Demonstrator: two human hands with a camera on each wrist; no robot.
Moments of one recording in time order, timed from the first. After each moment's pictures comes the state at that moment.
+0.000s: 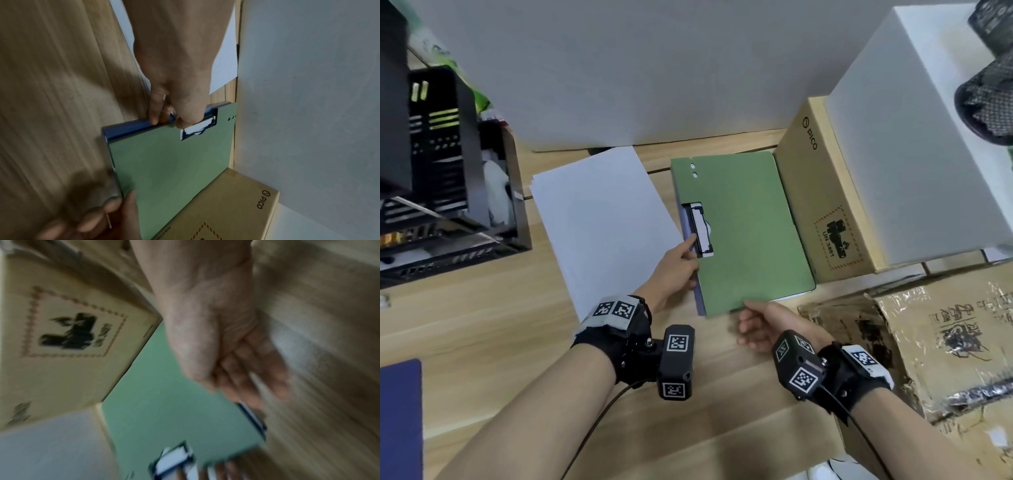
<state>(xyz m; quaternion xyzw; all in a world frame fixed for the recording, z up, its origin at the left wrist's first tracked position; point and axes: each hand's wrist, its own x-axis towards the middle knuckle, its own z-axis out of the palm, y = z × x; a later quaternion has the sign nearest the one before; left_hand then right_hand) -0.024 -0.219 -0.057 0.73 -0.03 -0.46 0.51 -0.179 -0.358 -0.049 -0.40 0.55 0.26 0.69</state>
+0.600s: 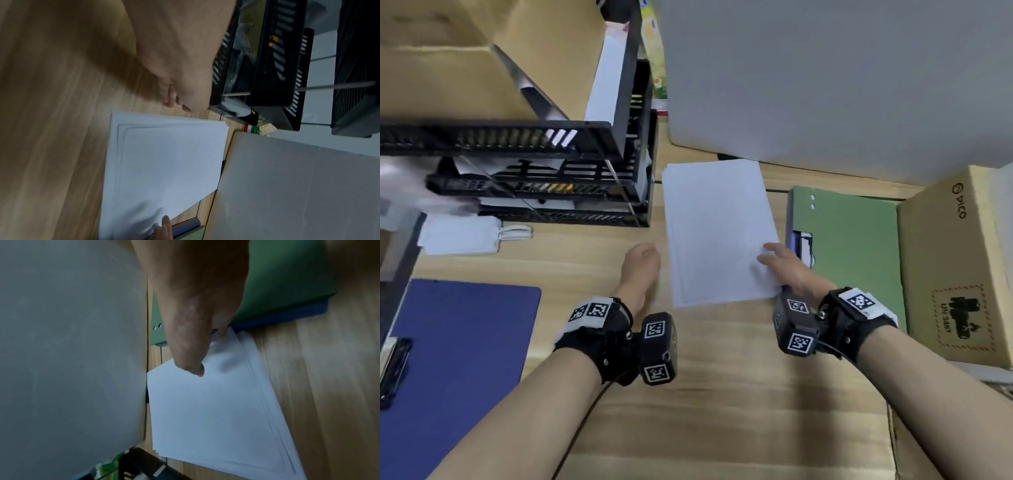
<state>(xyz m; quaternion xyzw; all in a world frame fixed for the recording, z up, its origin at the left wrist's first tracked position) 0.033 -0.020 -0.071 0.76 0.25 -0.24 0.55 -0.005 -0.279 -0.047 -0.79 0.29 0.27 0.47</state>
